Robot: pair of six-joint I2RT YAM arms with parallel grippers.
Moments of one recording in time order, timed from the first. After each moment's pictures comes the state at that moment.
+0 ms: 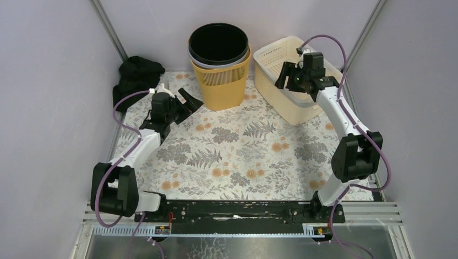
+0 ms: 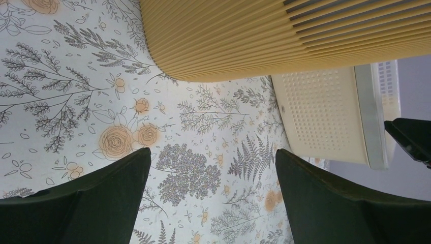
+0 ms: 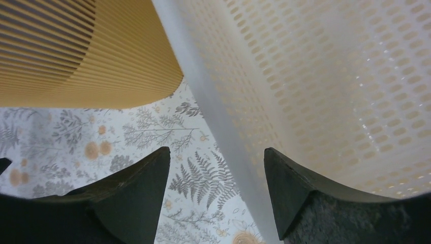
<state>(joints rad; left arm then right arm) -0.14 1.34 0.83 0.07 0.23 -0.80 0.17 1.69 1.53 -0.48 -0.19 0.31</state>
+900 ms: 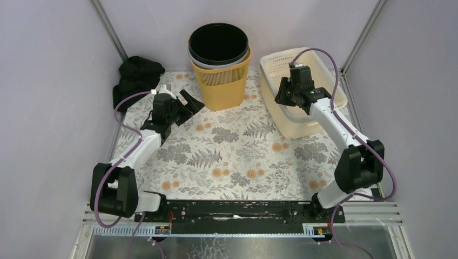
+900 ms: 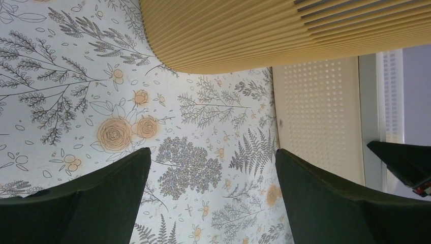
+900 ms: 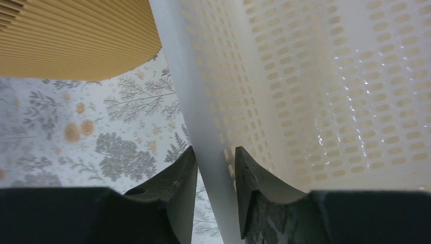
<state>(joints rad) -0.16 1.33 0.82 0.05 0.22 -0.80 0.29 1.61 1.40 -0.53 0.02 0.35</state>
